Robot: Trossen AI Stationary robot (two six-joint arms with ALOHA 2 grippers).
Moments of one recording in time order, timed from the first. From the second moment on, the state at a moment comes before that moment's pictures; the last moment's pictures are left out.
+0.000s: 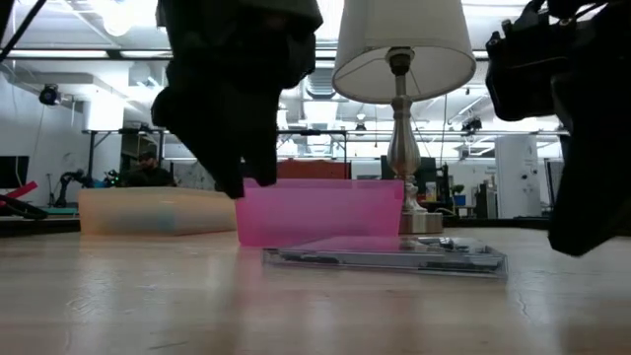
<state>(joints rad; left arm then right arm) -0.37 1.91 1.44 -0.76 -0.15 -1.01 0.67 1.81 0.89 -0.02 0.29 1.44</state>
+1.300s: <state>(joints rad) -0.35 1.91 1.21 -0.33 -0.18 -1.26 0.57 1.68 0.89 -0.34 0.31 1.41</state>
